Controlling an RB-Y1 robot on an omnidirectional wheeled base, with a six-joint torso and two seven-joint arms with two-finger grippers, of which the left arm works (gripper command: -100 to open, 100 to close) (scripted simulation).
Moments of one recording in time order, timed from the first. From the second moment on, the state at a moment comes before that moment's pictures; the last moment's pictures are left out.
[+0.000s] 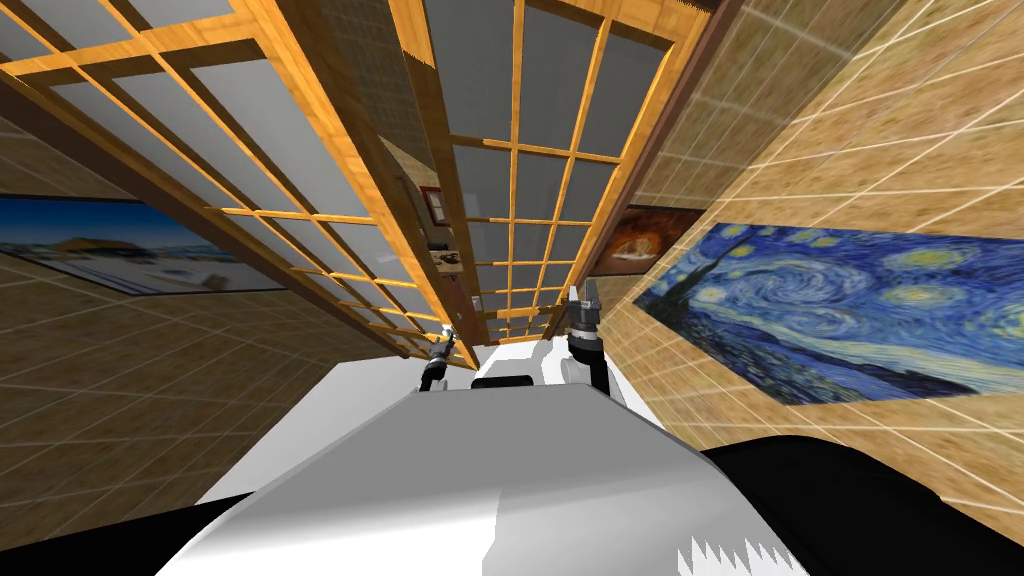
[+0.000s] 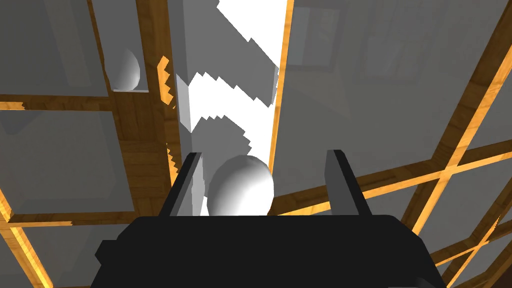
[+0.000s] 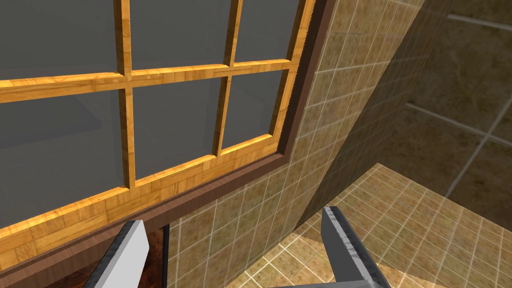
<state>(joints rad) -0.06 0.12 0.23 -0.54 -0.01 -0.85 -1.33</state>
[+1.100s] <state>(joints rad) -0.09 0.18 0.18 -0.46 -0.04 -0.90 -1.26</state>
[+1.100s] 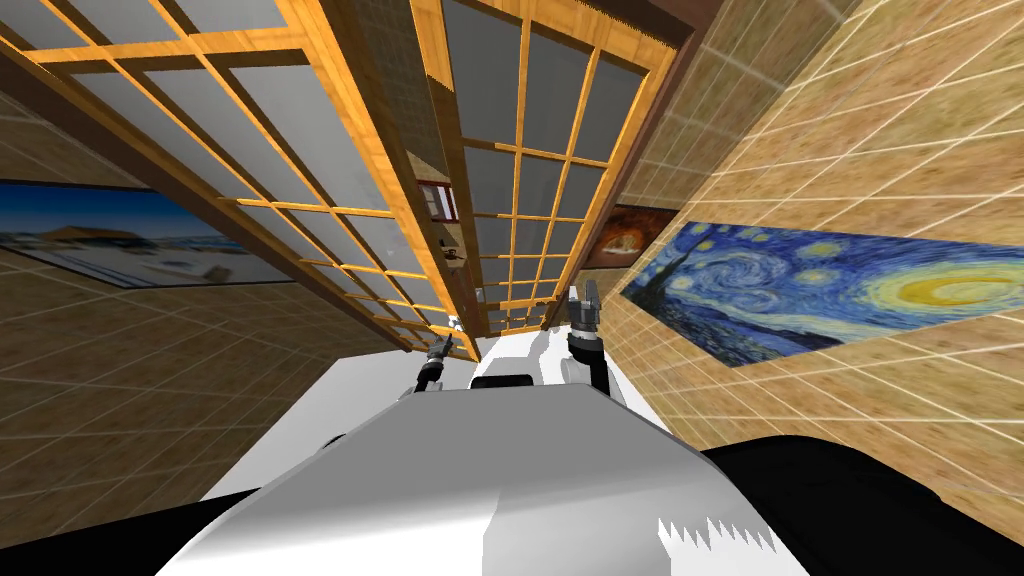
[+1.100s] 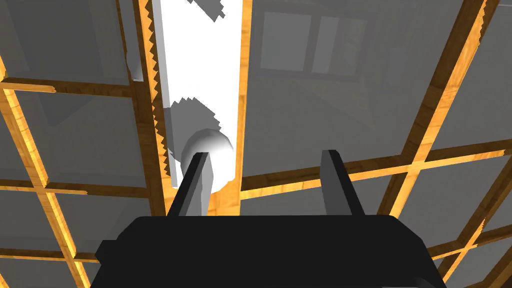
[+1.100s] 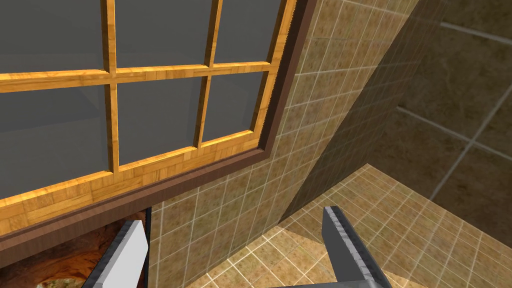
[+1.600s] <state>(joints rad) -0.12 0.23 0.10 -0.48 -0.11 -0.95 -1.25</state>
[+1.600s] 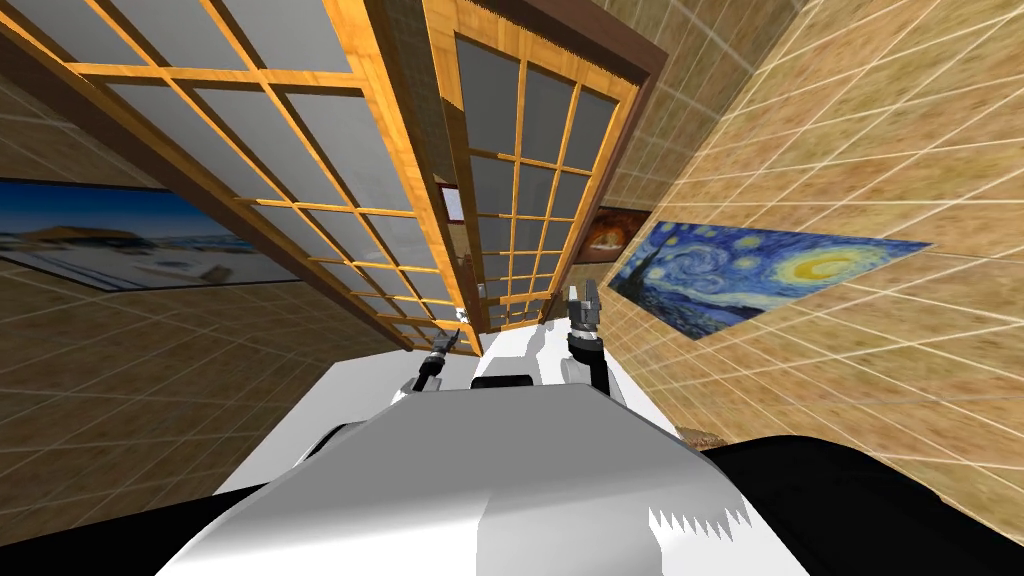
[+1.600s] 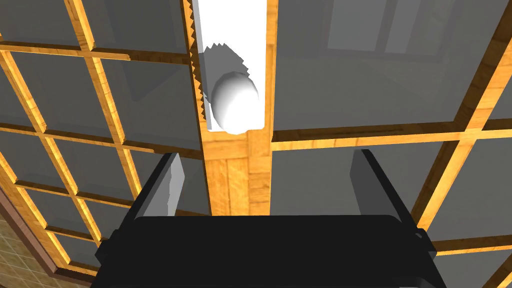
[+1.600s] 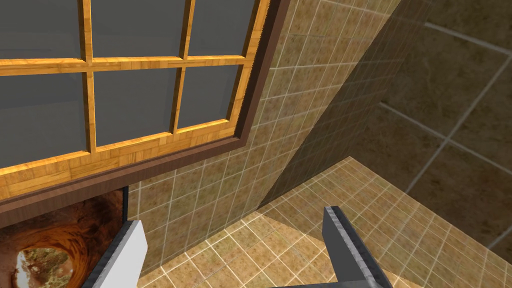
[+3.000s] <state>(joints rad) -0.09 0.29 0.10 -0.47 -0.11 -1.01 -1.22</state>
